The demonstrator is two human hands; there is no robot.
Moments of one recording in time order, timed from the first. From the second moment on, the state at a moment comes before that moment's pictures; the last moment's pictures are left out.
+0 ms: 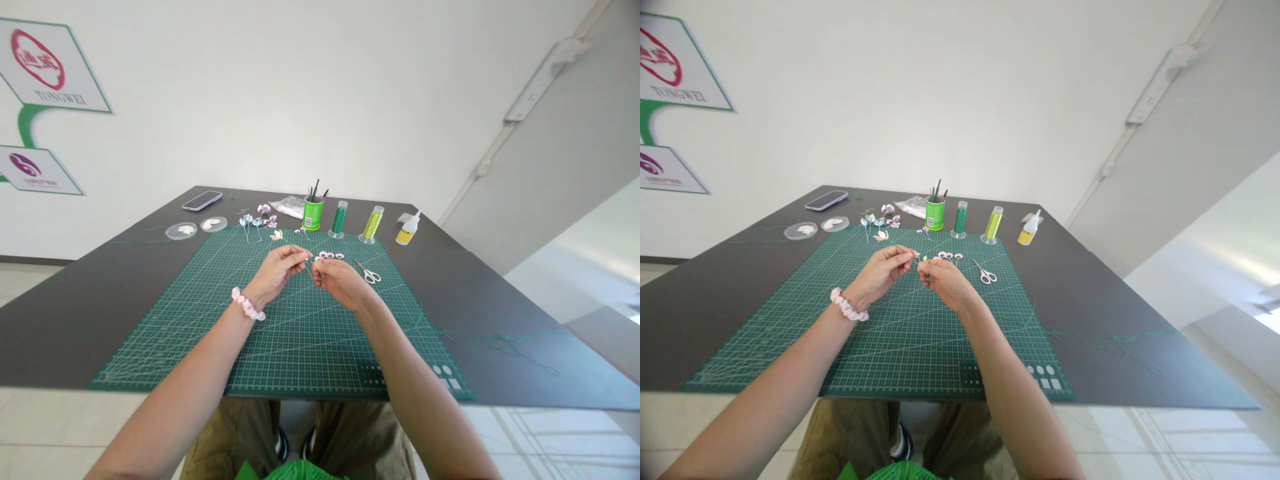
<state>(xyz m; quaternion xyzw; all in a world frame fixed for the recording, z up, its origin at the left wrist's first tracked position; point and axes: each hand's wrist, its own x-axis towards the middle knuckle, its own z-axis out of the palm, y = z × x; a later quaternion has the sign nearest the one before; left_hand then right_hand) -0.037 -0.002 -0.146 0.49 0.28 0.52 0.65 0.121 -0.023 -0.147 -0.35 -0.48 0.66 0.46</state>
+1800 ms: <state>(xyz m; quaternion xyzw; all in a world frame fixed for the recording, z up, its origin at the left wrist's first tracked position) -0.032 -0.004 -0.144 0.37 0.27 0.52 0.72 0.095 -0.032 -0.159 -0.48 -0.53 0.34 0.61</state>
